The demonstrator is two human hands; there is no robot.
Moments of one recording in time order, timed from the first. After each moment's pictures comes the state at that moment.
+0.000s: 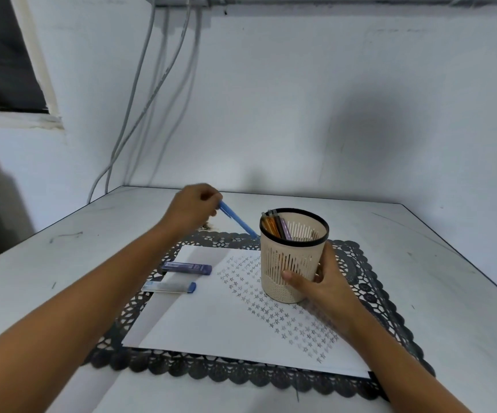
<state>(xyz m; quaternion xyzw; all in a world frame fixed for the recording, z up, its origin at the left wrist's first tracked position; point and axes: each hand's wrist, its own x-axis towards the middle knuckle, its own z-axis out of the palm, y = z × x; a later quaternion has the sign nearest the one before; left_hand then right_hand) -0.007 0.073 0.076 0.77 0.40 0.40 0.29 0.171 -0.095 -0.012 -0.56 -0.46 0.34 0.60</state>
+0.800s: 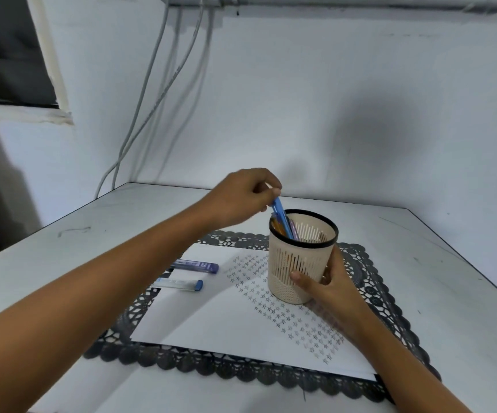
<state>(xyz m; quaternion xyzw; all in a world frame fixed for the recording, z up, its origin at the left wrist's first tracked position) 0.012 0.015 0.119 0.87 0.26 0.31 0.27 0.166 -0.099 -0.008 -0.56 -0.47 0.34 0.60</state>
